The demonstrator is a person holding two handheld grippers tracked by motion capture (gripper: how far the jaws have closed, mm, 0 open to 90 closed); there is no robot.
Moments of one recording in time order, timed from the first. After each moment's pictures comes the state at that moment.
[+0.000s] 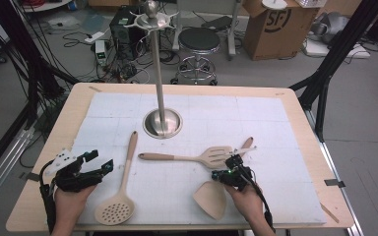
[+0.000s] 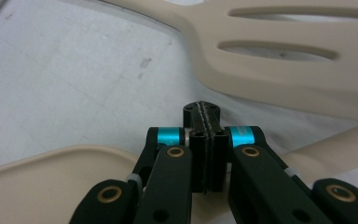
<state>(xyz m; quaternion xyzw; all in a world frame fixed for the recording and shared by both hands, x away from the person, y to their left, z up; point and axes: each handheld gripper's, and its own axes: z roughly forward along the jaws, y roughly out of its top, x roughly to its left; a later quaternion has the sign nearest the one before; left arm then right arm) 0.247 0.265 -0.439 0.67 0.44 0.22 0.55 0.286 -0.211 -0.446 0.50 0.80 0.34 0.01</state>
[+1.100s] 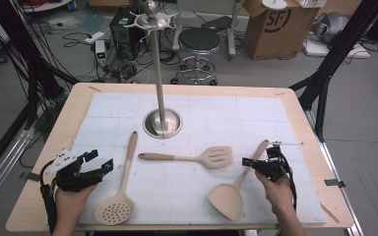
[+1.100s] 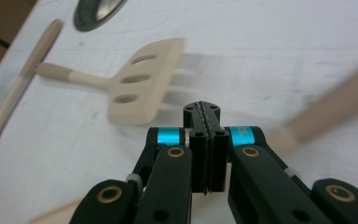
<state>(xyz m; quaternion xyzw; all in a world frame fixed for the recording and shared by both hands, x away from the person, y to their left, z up) 0.247 0.264 -0.439 0.67 0.45 0.22 0.55 0.298 -0.306 -0.426 0.58 0.70 0.42 0.00</state>
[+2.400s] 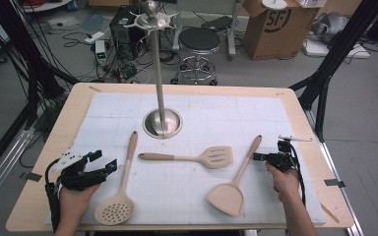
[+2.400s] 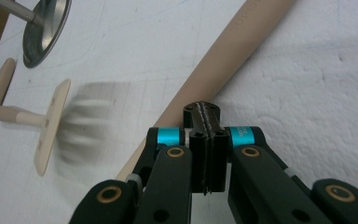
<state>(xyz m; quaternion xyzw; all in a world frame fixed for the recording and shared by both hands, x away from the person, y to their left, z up) 0.253 0.256 -0.444 0.68 0.45 0.21 0.54 0.337 -0.352 -0.455 0.65 0.65 0.40 -0.03</state>
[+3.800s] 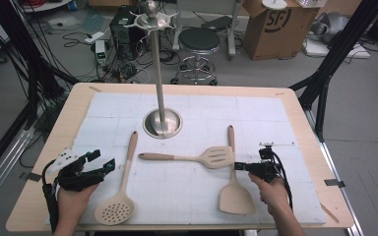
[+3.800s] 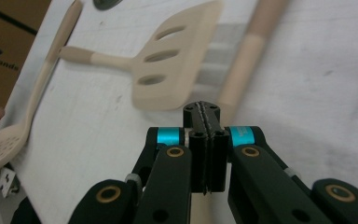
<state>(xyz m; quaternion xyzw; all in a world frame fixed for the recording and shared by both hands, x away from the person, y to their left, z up) 0.250 0.261 -0.440 0.67 0.45 0.20 0.56 0.302 -0.291 -0.438 0.57 0.70 0.41 -0.07</state>
